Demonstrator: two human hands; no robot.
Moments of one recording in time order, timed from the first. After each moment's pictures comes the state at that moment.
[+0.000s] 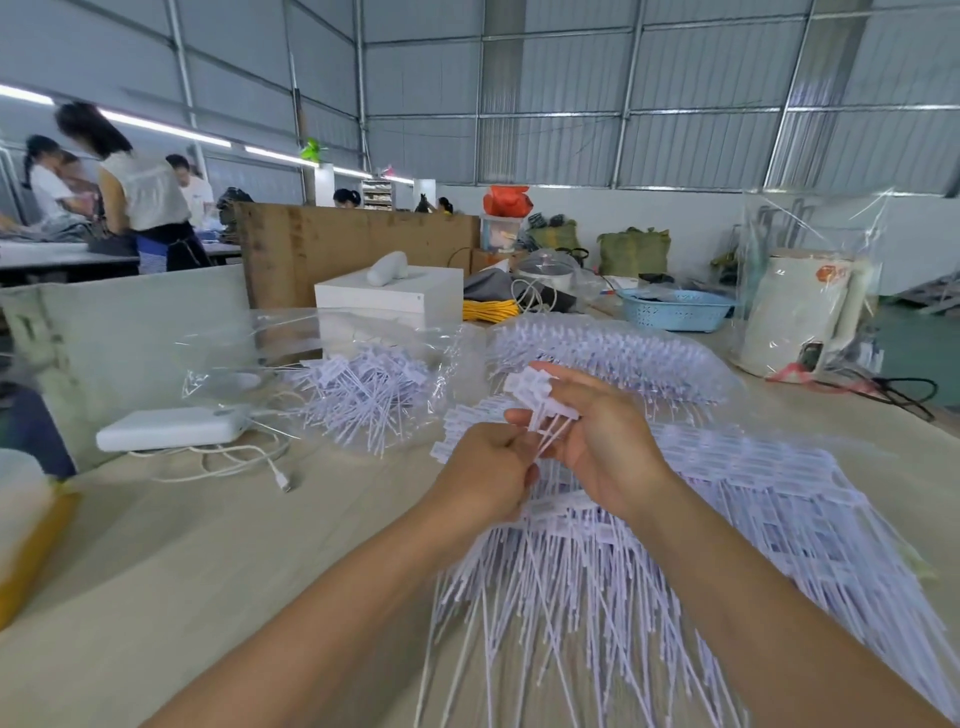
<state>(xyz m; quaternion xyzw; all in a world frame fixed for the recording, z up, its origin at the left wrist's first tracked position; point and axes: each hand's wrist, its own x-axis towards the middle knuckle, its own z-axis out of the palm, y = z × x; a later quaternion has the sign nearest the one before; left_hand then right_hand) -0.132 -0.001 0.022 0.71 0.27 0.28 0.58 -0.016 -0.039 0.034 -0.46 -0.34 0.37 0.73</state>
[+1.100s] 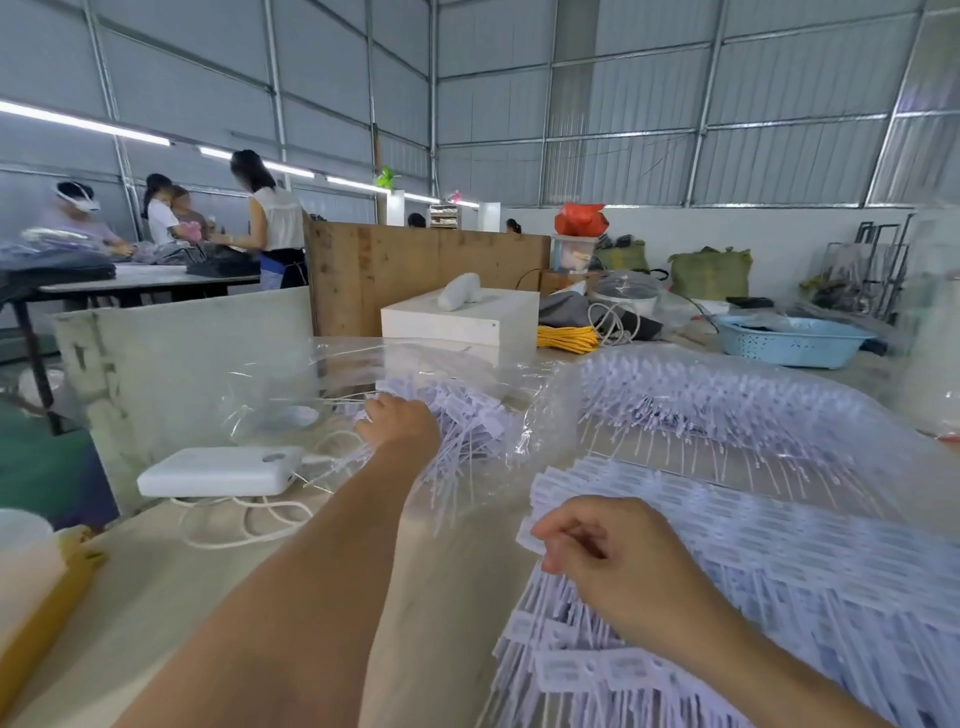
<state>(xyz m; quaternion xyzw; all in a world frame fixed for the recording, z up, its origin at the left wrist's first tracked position) -0.119 0.274 -0.010 0.74 0.66 0.11 0.01 -0.033 0.024 -0.006 -0.67 -0.60 0.16 0.41</state>
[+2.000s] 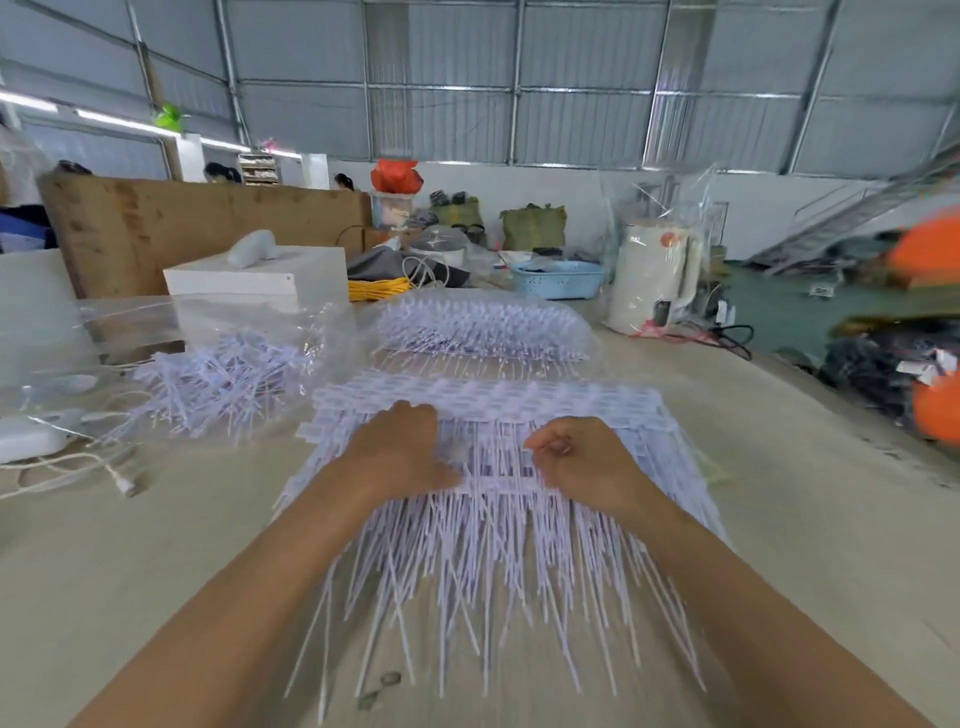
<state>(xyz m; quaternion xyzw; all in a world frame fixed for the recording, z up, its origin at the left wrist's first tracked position) -0.079 0.000 0.011 0.95 0.29 0.03 0.08 0.056 -0.144 -0.012 -0.80 -0.43 0.08 0.41</state>
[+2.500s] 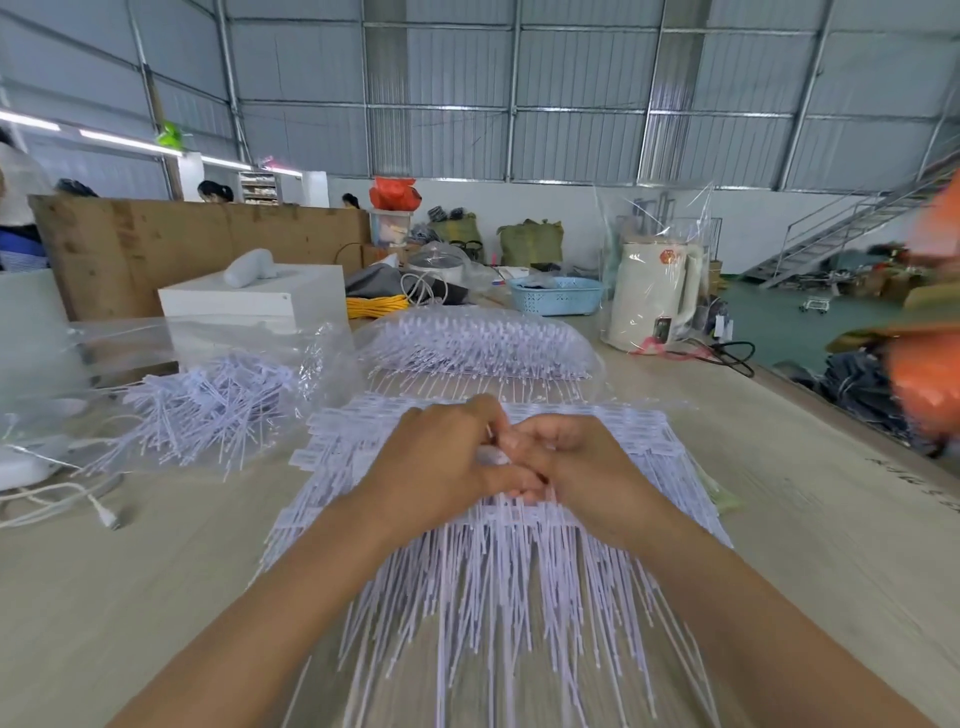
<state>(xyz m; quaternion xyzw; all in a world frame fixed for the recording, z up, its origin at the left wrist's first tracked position) -0.078 -0.031 0.030 0.95 0.11 0.27 0.13 0.038 -0.137 0.010 -0.61 -0.45 0.24 0.61</state>
